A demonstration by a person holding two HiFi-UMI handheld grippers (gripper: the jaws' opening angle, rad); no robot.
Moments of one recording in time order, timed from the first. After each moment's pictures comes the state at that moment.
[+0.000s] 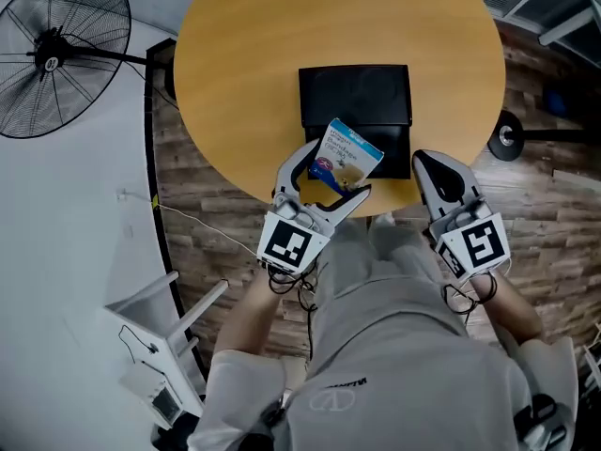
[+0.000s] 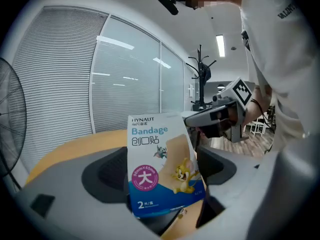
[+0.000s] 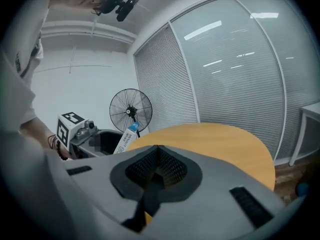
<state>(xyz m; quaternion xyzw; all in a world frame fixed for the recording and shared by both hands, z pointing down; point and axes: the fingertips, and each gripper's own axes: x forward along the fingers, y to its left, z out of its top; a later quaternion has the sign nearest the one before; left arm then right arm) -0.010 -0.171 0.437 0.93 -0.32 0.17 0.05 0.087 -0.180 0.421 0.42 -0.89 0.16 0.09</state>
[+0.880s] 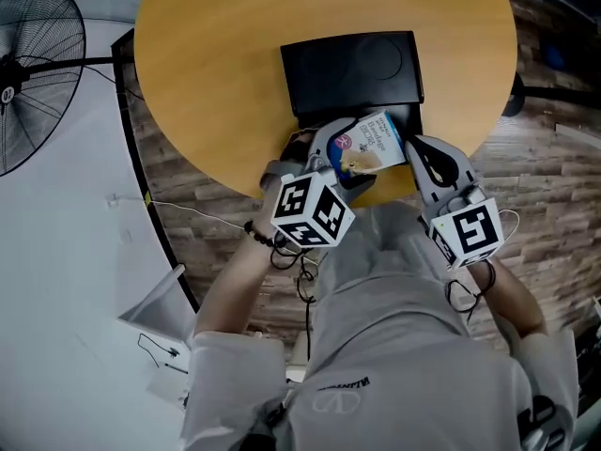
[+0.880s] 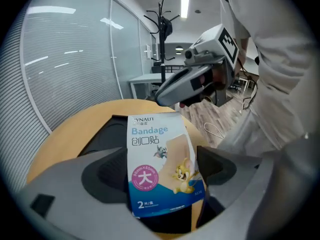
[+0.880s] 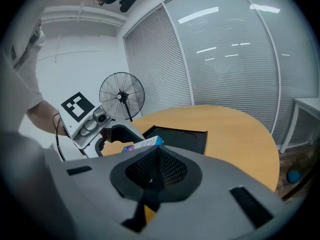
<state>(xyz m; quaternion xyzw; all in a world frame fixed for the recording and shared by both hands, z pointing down) 0.003 -0.168 0.562 0.91 -0.06 0.40 -0.01 0.053 -0.193 0.507 0.45 -0.85 0.21 0.16</state>
